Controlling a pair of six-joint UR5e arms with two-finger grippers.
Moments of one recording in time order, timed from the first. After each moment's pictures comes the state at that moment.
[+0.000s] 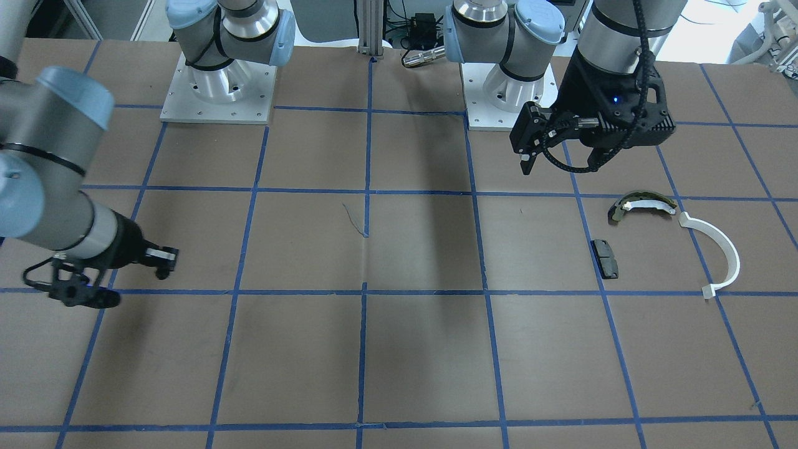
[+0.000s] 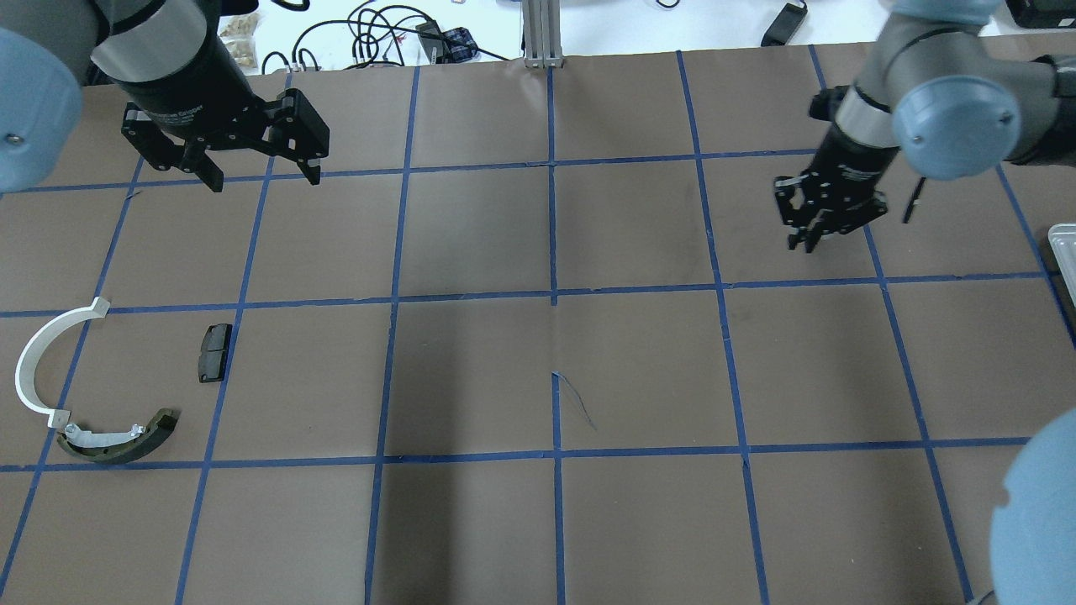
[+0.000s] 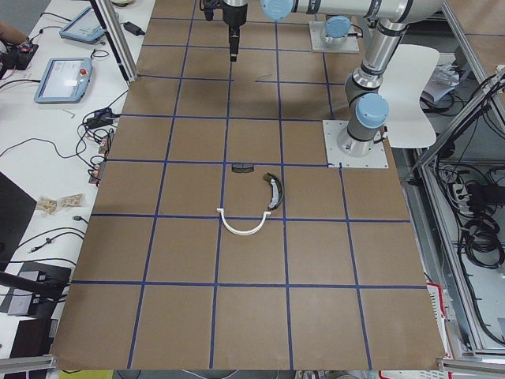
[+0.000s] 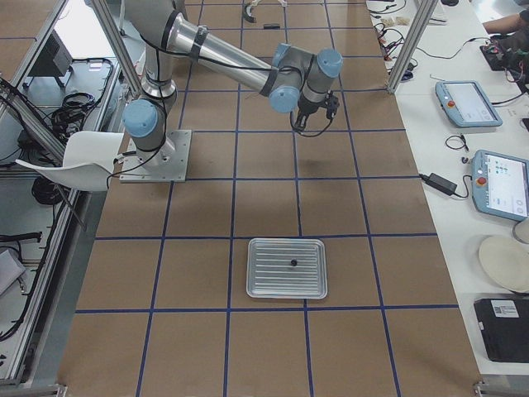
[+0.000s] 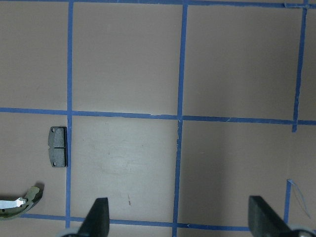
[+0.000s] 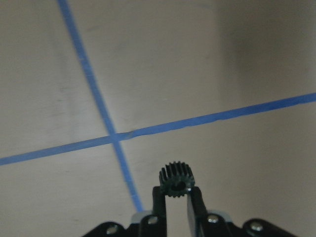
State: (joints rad) left arm -1.56 -1.57 -1.54 -1.53 1.60 -0.04; right arm 1.47 -1.25 1.66 -1.78 -1.47 0.16
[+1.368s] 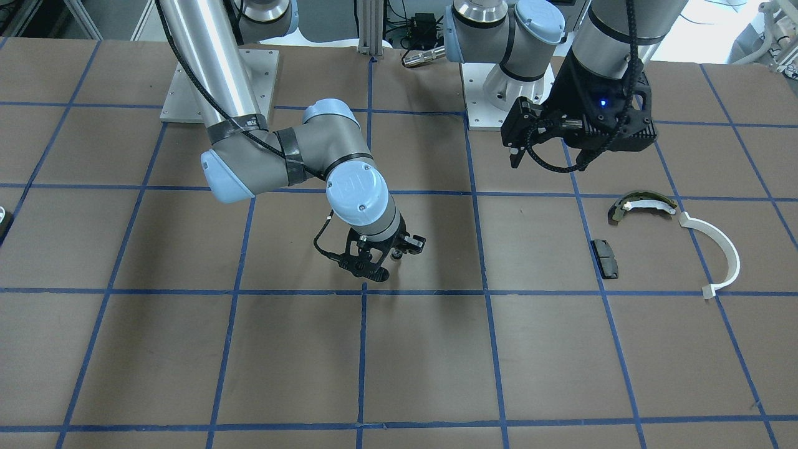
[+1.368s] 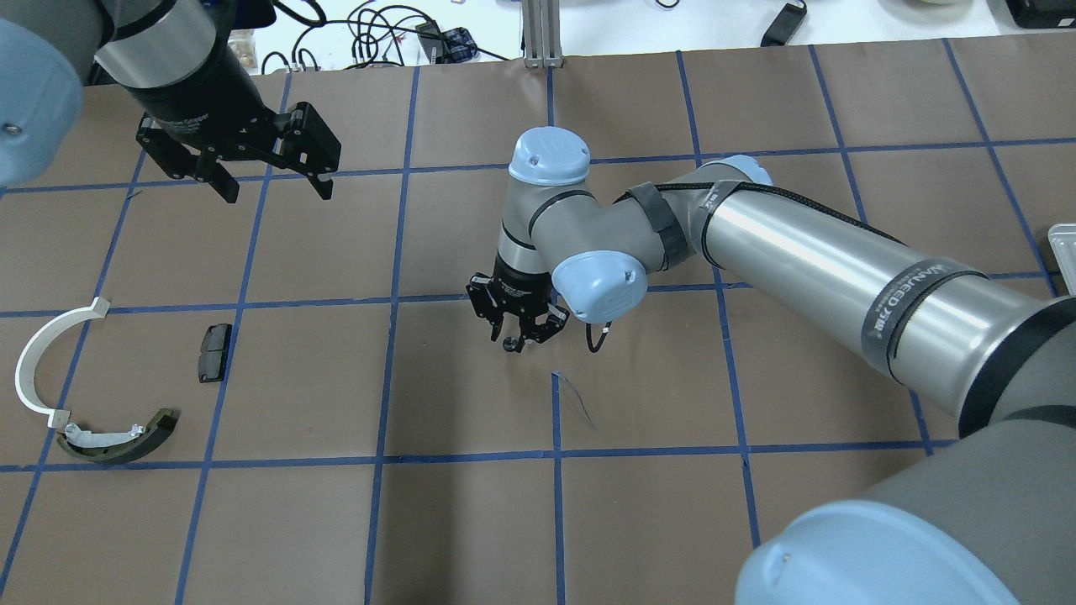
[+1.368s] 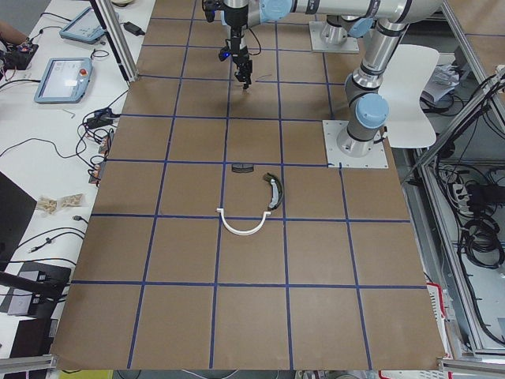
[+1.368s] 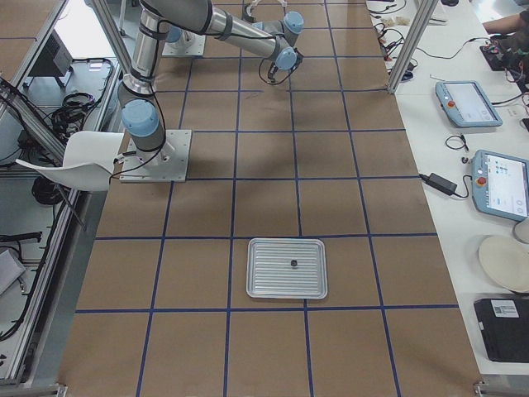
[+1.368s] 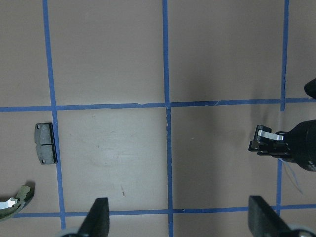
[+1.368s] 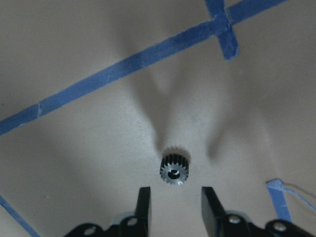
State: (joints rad) left arm -1.56 -1.58 -1.53 -1.58 1.56 0.03; right arm 1.97 -1.05 1.66 -2.06 -1.27 0.80
